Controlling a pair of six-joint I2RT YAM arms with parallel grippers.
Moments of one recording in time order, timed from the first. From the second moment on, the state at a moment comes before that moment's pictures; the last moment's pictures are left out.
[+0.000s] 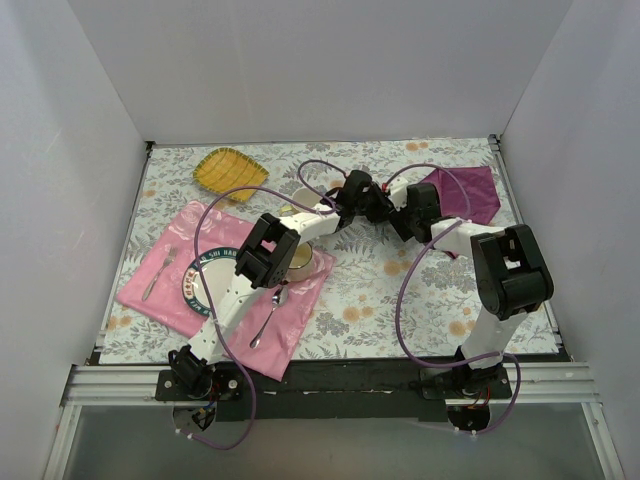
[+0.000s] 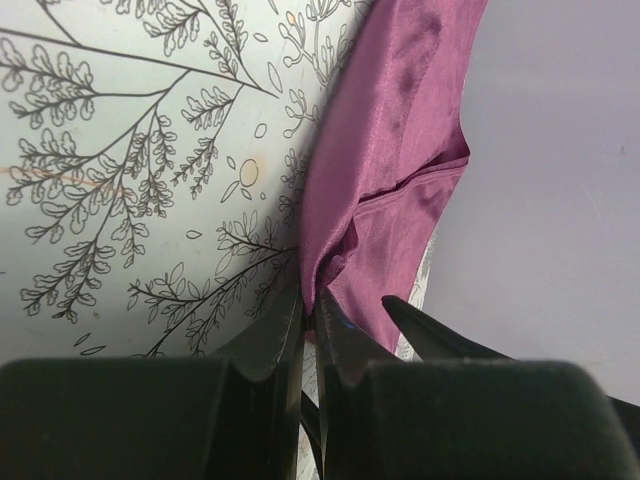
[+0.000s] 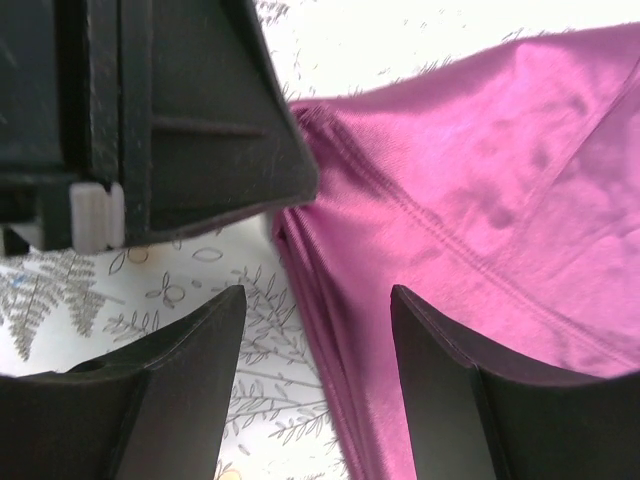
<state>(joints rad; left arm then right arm) -0.71 2.64 2.08 0.11 0.29 -1.21 0.30 1.76 0.93 0.08 0.11 -0.43</state>
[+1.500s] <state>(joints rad) -0.67 2.64 2.12 0.10 0.37 -1.27 0.32 1.81 0.89 0.24 0.28 -0.59</state>
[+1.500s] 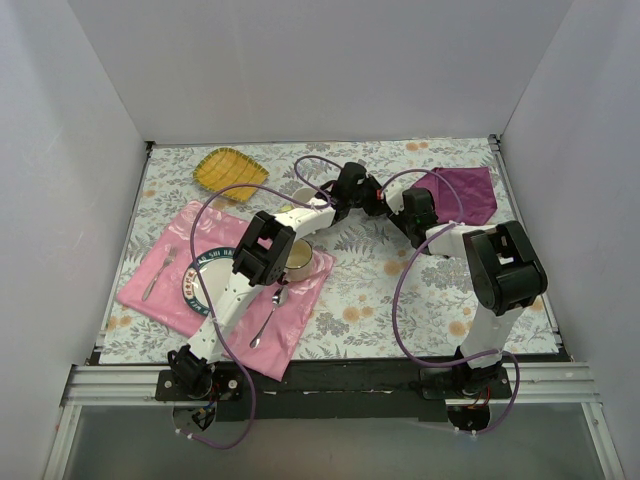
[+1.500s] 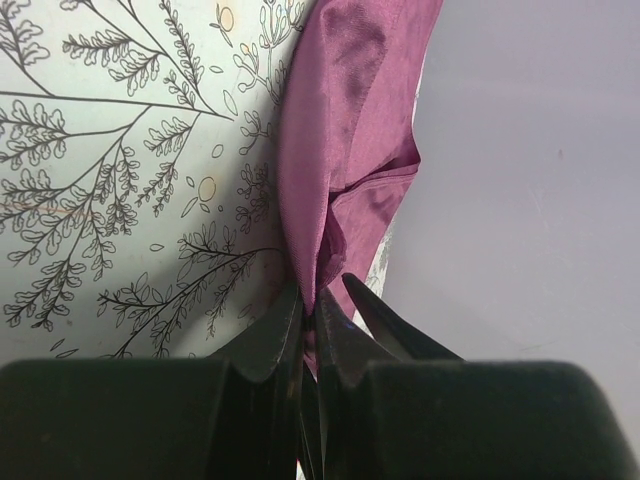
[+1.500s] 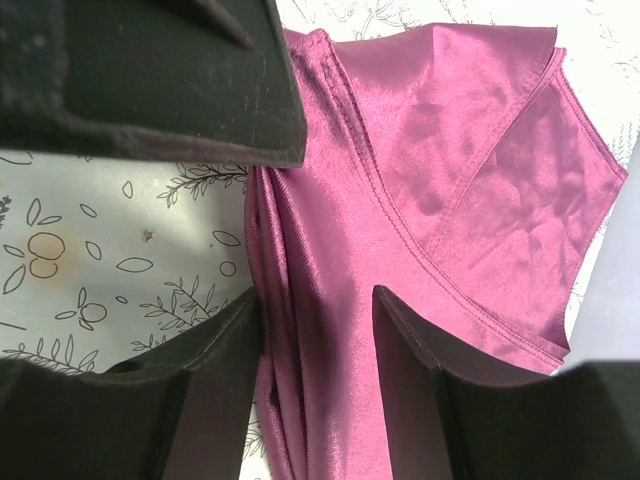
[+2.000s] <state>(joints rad) -0.66 2.64 2.12 0.10 0.40 -1.27 0.33 1.85 0.92 0.22 0.30 -0.60</state>
